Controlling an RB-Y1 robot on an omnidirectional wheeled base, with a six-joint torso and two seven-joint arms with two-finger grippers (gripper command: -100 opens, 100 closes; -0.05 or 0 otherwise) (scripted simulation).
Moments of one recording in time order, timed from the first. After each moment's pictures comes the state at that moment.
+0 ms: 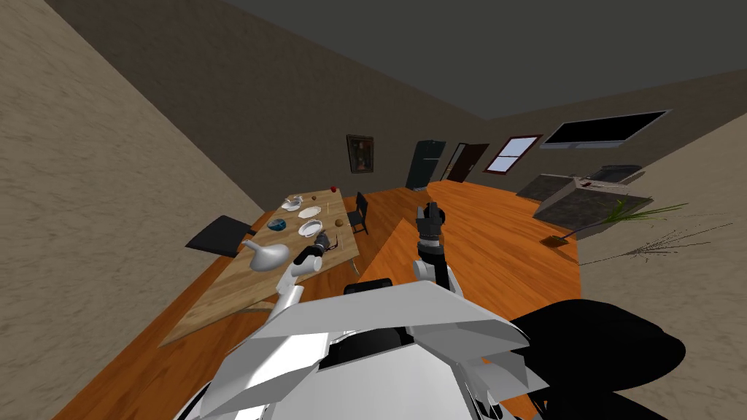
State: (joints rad) left arm 0.05 0.21 0.04 -1.55 0.27 0.33 0.15; right arm 0.47 0.01 -0.03 -2.22 0.07 -0.60 -0.04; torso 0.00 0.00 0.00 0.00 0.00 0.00
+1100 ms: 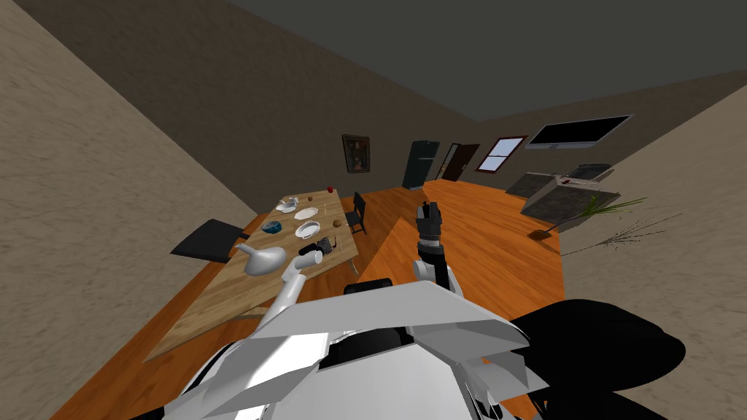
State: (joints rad) left arm -0.10 0.24 0.05 -1.31 0.37 0.58 0.16; right arm 0.47 0.01 -0.03 -2.22 0.07 -0.60 -0.04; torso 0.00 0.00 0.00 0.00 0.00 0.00
